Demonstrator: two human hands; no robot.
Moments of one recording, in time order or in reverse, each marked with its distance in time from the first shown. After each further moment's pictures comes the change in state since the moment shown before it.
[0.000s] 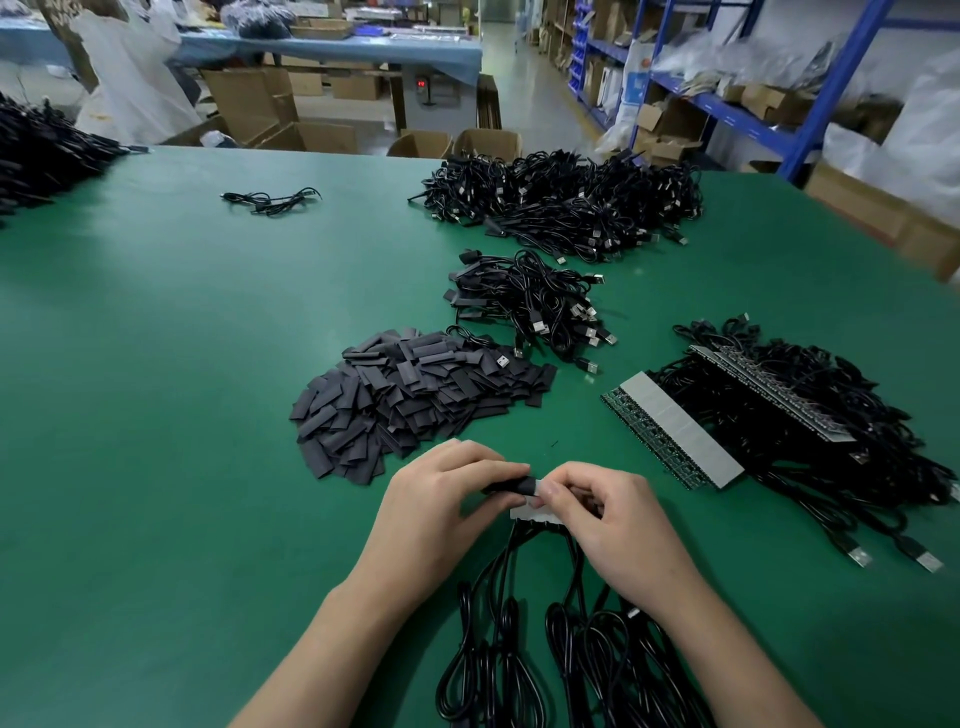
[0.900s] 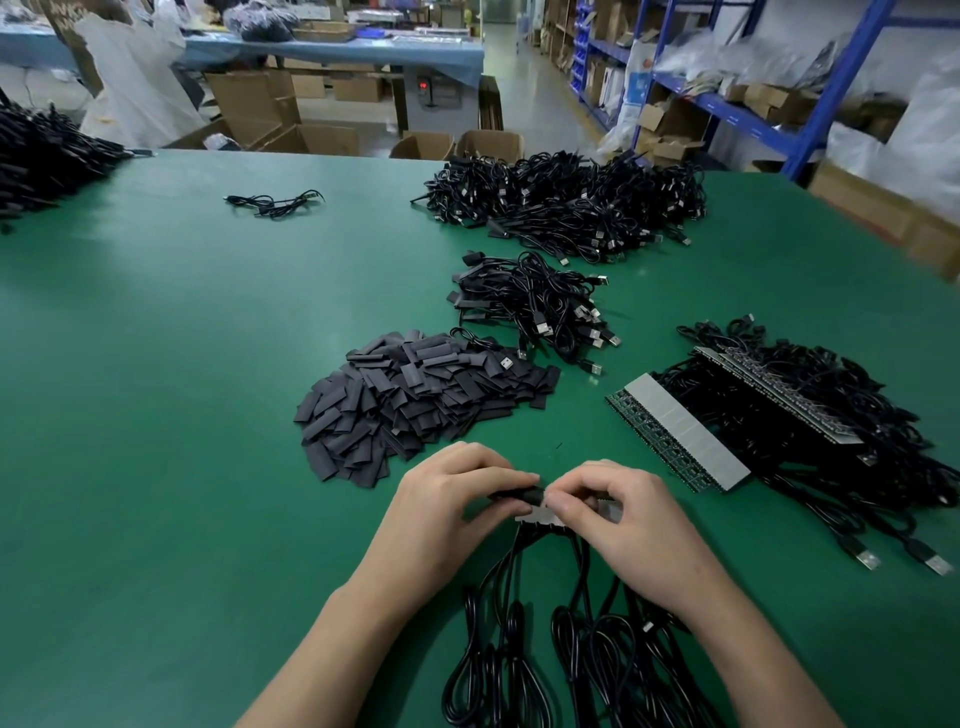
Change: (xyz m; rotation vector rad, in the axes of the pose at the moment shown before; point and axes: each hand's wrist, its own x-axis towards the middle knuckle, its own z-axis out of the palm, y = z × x) left_hand 0.001 -0.001 -0.002 -0.068 -0.064 -0.002; right_hand 0.000 -0.004 -0.012 0.035 -0.030 0.072
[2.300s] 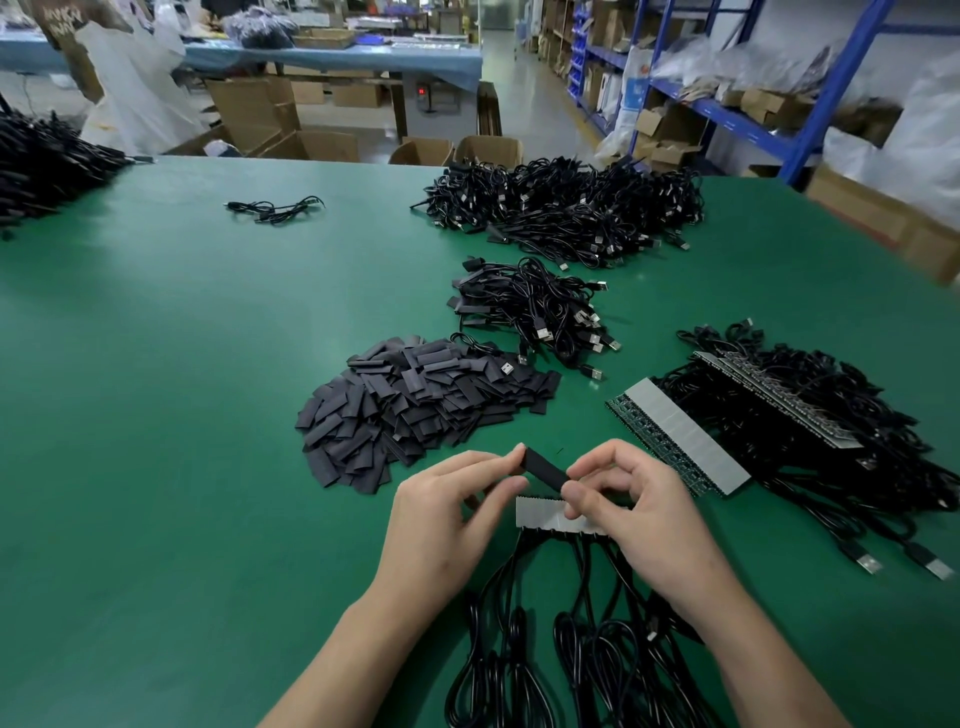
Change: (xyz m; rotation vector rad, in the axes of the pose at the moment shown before) left_hand -0.001 0.017 0.005 -0.137 0.190 -0.197; right_hand 0.005 0.009 -0.002 0.188 0.070 0.029
